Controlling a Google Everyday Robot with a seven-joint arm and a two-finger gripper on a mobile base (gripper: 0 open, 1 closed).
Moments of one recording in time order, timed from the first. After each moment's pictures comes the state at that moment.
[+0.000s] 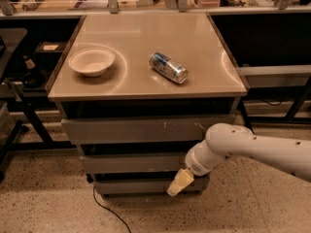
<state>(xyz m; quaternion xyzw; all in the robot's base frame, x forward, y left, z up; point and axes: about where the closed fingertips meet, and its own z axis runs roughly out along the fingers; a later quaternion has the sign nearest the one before) 0.493 -0.098 0.535 -0.47 0.85 0.17 0.16</state>
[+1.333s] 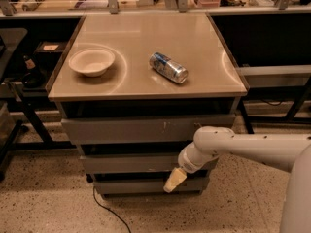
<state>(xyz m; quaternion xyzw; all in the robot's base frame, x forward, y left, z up) 0.534 -0.086 0.469 -0.49 0.84 0.16 0.15</state>
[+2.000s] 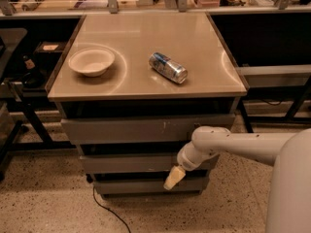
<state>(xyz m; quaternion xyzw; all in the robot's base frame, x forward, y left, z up) 0.554 -0.087 0.445 -0.50 0.84 0.15 0.16</state>
